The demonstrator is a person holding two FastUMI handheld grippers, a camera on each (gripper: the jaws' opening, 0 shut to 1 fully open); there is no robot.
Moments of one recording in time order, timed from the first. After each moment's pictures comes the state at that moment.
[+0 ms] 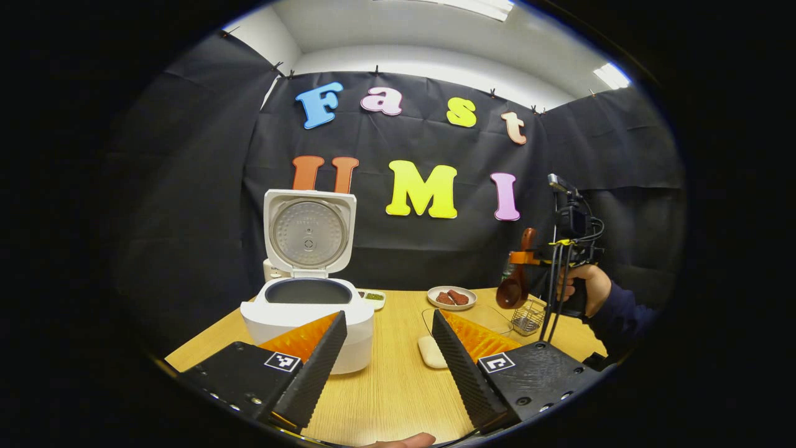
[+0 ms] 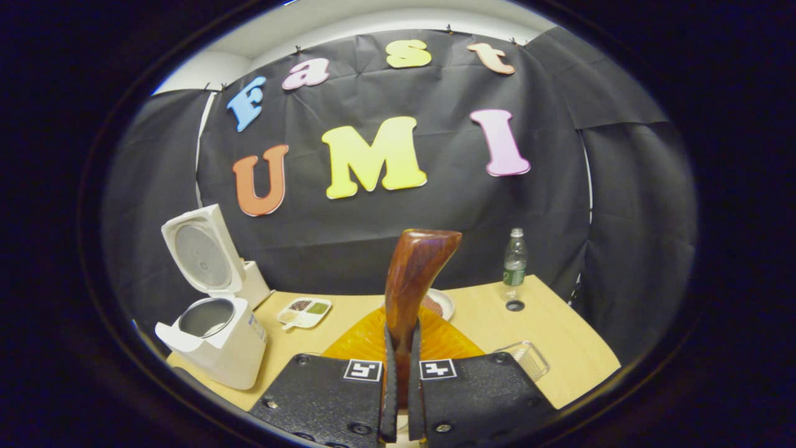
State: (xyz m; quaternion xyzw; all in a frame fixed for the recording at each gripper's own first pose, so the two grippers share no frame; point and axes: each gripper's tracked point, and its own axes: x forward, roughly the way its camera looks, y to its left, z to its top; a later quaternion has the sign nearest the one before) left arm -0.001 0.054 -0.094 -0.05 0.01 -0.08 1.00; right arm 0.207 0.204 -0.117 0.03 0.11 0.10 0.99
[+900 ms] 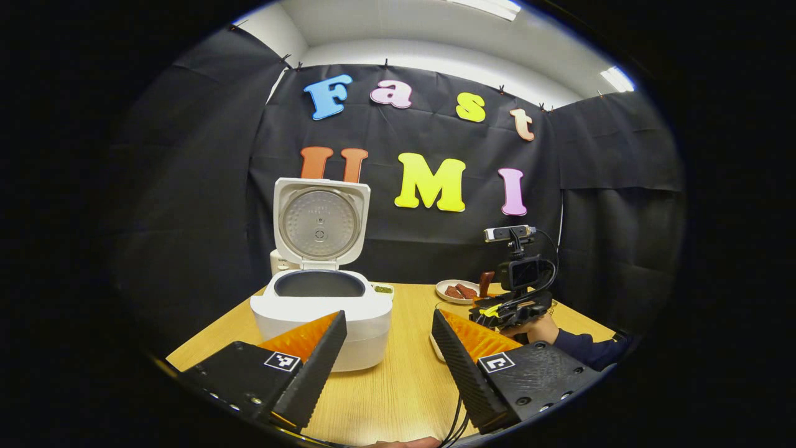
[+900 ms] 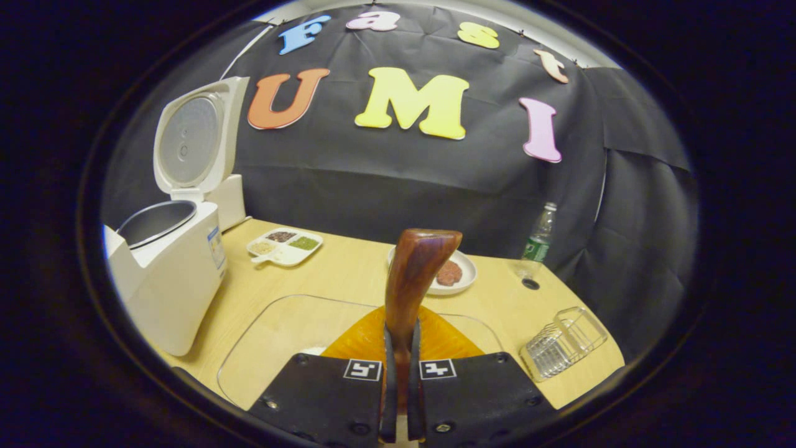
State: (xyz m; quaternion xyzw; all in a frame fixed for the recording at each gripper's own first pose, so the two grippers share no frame) left arm 0.007 0.079 -0.108 -0.06 0.03 -0.07 0.99; right arm 0.229 0.288 -0.256 -0.10 0.16 0.08 0.98
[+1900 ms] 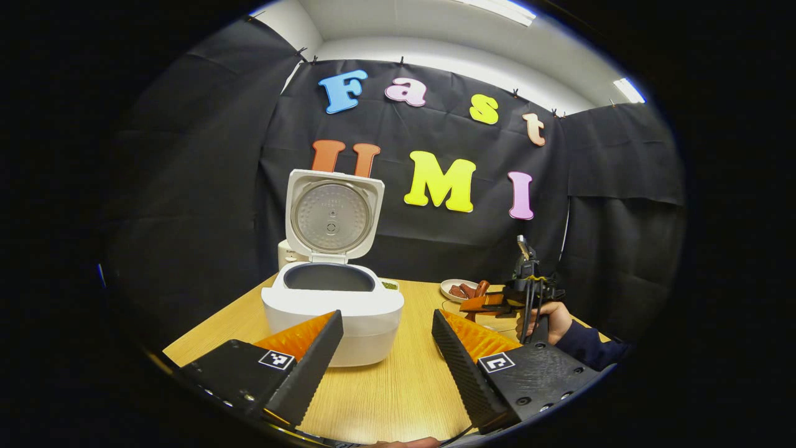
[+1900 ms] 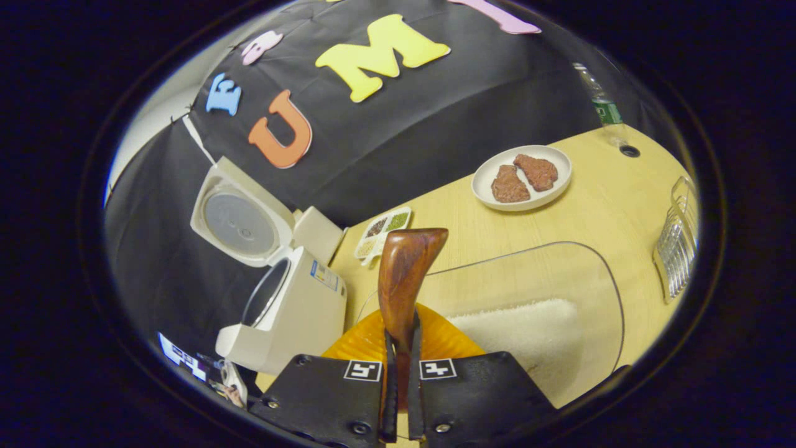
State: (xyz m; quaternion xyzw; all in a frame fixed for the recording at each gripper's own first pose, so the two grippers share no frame) left arm -0.001 0.090 -0.113 -0.08 0.04 -0.07 0.99; right arm 0.206 0.315 -0.253 0.24 0.32 0.26 0.88
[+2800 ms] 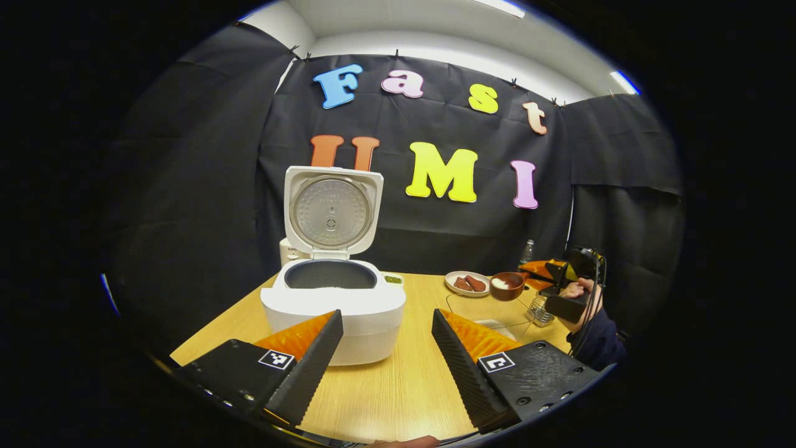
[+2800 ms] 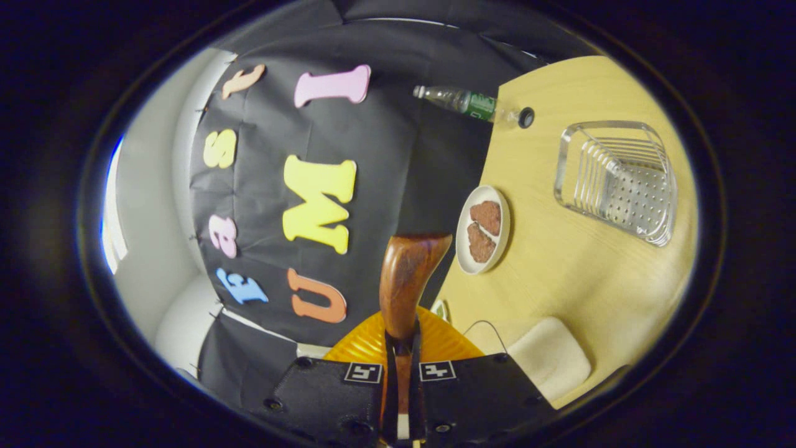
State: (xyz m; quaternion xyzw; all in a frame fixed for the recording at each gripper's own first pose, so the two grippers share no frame) left arm 0.011 0.094 -0.112 -0.06 0.06 -0.05 1.00; right arm 0.240 0.170 -0.164 0.64 0.17 0.18 0.72
